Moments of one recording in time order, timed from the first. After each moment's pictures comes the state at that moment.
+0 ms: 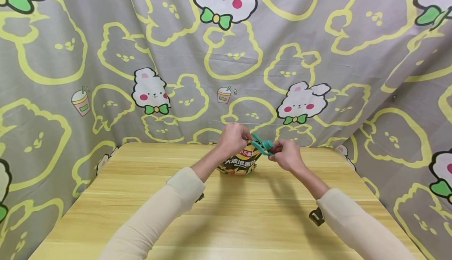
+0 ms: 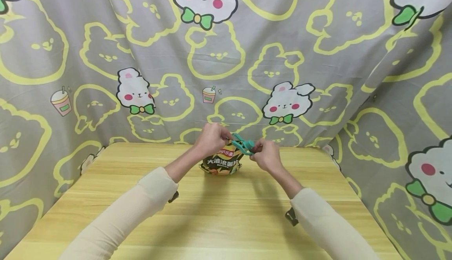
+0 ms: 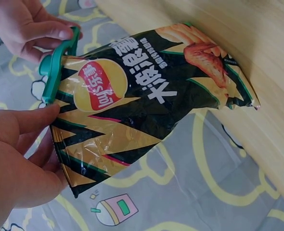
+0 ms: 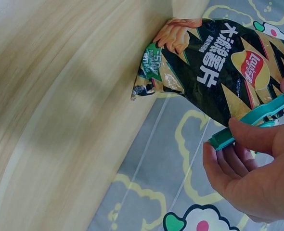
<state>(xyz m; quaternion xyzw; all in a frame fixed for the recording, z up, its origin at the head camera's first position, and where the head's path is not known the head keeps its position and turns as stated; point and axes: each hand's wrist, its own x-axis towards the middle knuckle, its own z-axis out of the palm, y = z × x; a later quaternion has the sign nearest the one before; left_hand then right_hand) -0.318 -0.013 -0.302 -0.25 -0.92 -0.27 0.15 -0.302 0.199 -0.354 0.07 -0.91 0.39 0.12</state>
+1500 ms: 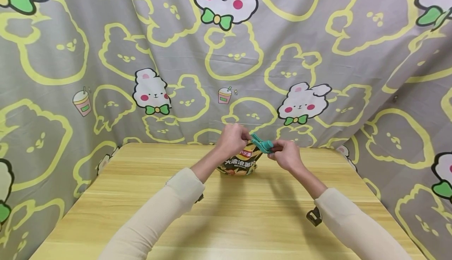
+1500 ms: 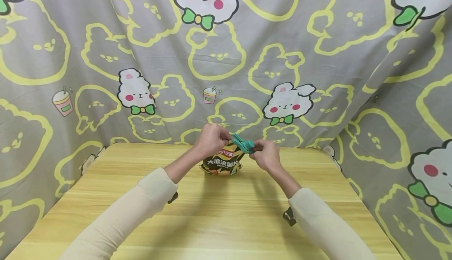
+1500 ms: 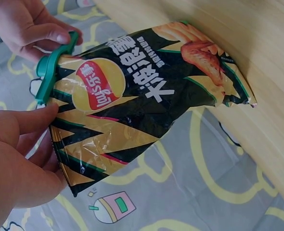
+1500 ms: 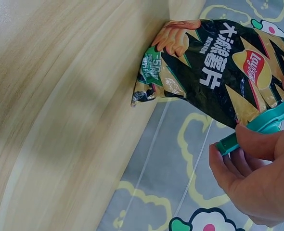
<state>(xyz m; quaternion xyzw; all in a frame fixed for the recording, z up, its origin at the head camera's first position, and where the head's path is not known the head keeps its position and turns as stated) -0.315 -0.016 -0.302 -0.25 -0.91 -0.28 0.15 -0.305 0.193 -0.357 0.06 -0.90 0.42 0.12</state>
